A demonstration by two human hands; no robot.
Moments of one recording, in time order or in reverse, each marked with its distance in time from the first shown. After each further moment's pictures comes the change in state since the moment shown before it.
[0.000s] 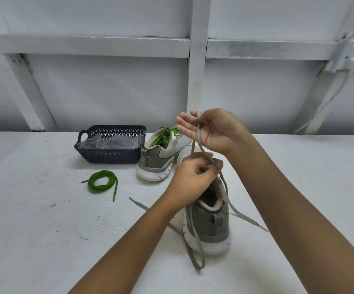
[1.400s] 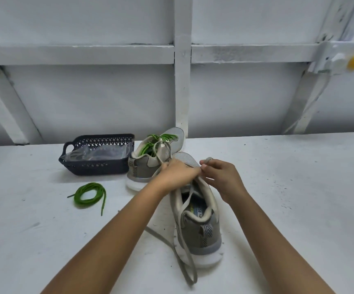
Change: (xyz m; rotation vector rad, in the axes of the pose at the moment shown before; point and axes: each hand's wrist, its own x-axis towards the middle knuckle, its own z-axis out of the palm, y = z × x) left_hand 0.063 -0.029 -0.004 0.423 -0.213 -0.407; right_hand -0.003 0.057 -0.112 -0.511 0.395 -0.267
